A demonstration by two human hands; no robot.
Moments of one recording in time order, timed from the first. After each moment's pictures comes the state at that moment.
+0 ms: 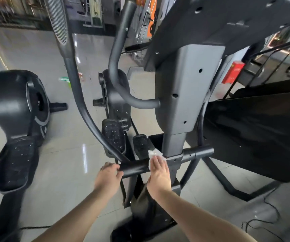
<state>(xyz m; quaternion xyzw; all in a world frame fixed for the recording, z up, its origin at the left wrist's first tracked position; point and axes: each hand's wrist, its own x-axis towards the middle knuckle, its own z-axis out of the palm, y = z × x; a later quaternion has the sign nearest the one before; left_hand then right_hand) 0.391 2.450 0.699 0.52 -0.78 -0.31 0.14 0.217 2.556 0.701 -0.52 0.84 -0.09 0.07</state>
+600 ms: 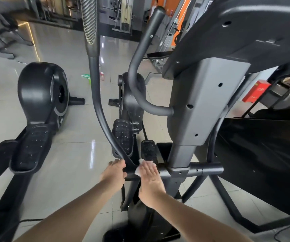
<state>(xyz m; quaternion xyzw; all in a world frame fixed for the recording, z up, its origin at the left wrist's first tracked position) 0.373 2.443 0.700 0.54 -0.79 -0.28 0.10 0.226 2.532 0.708 -0.65 0.75 0.04 0.09</state>
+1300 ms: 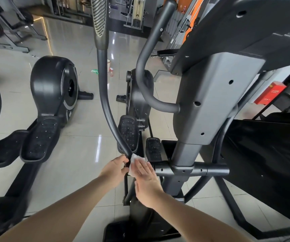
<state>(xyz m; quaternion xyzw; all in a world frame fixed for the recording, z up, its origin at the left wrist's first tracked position) 0.383 2.446 0.695 0.54 -0.75 -0.37 0.12 0.231 2.535 0.687 -0.75 0.66 -0.02 0.06</state>
